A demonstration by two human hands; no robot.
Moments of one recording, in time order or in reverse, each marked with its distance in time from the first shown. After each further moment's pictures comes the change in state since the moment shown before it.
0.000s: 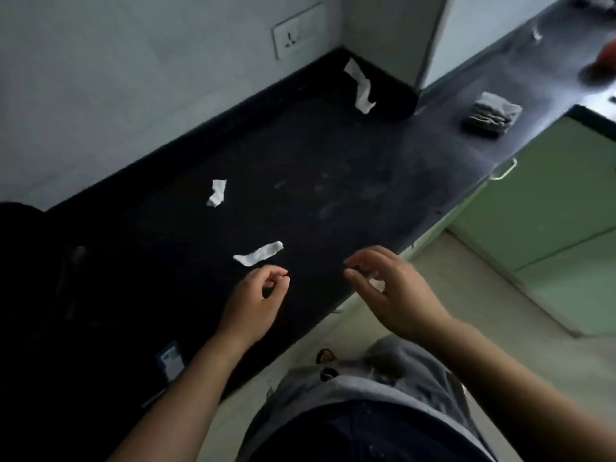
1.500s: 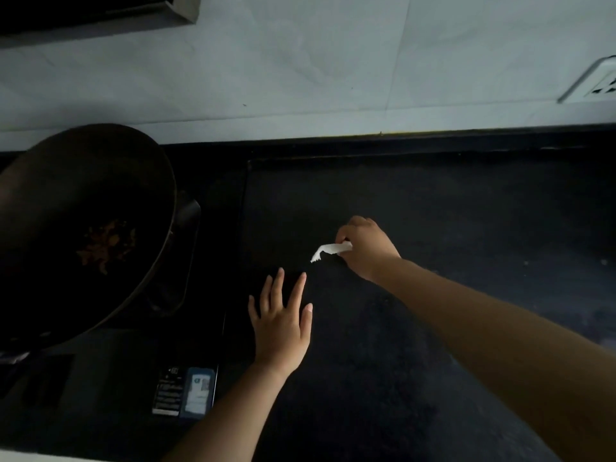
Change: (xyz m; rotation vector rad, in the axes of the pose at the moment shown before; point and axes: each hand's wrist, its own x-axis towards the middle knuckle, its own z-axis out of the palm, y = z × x) left_hand 0.108 -0.112 -0.014 0.499 0.402 -0.514; right_hand 0.348 -0.033 0.202 -0.349 -0.620 -0.399
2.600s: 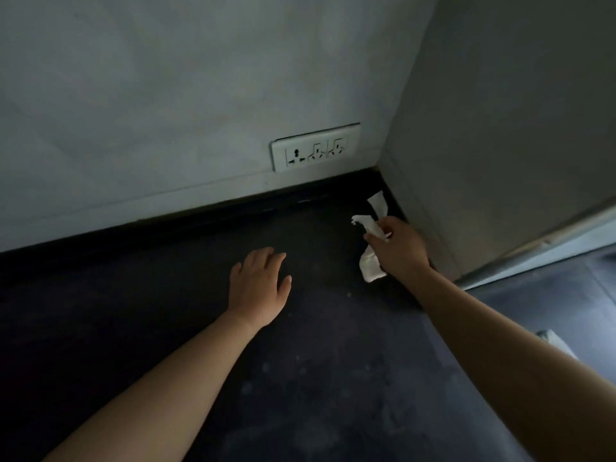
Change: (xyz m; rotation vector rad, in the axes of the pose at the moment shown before) left_hand 0.136 0.347 0.011 0.121 -0.053 0.483; right_hand -0.137 0.321 -0.224 0.323 0.544 0.603
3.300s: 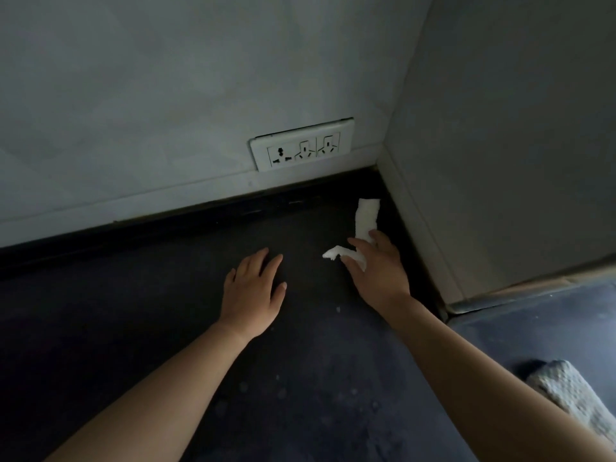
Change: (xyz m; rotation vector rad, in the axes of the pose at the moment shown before) left_hand 0.019 0.012 0.025 -0.023 -0.065 -0.072; right_hand 0.006 0.031 0.034 -0.228 -0.142 -0.153
